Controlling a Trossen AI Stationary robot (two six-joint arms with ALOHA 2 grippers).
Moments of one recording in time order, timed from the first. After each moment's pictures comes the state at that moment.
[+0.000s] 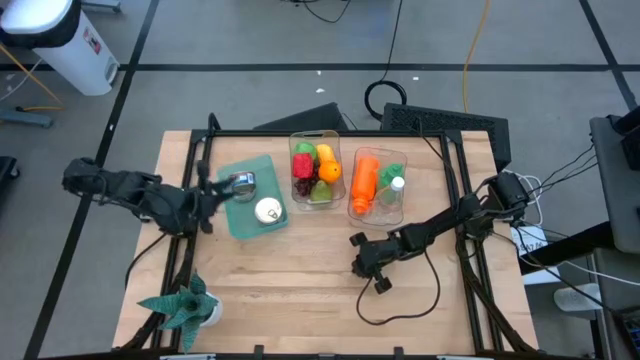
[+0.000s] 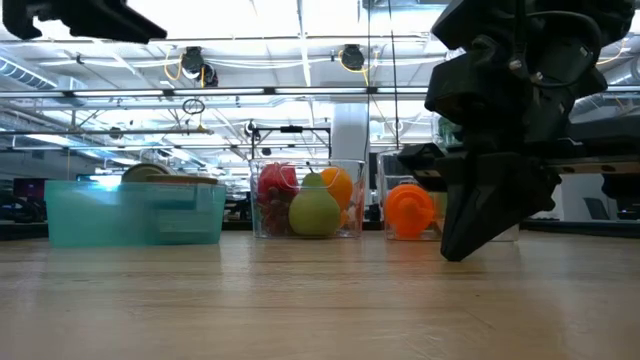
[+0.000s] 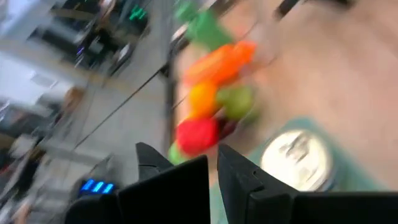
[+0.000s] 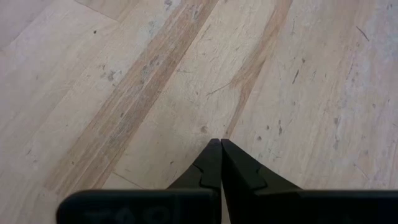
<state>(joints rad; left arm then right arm) -0.35 0.57 0.76 -0.74 -0.63 0.49 0.30 1.74 0.74 0.09 0.00 -0.20</state>
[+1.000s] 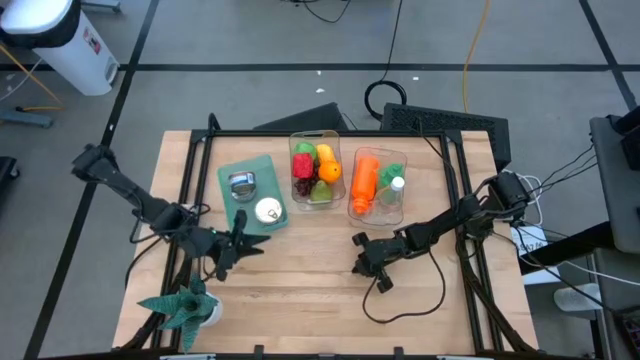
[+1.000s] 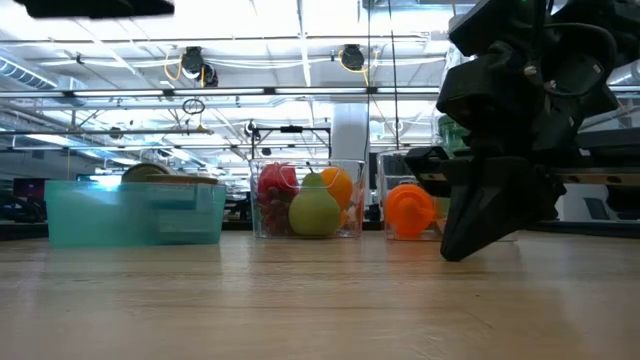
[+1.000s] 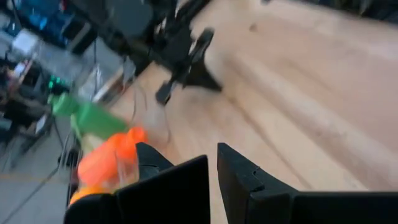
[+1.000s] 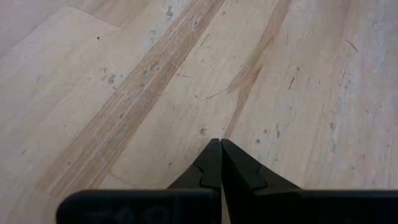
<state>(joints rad) -0.59 0.91 0.63 -0.24 -0.42 0.45 0.30 1.74 0.64 0.29 -0.01 -0.21</state>
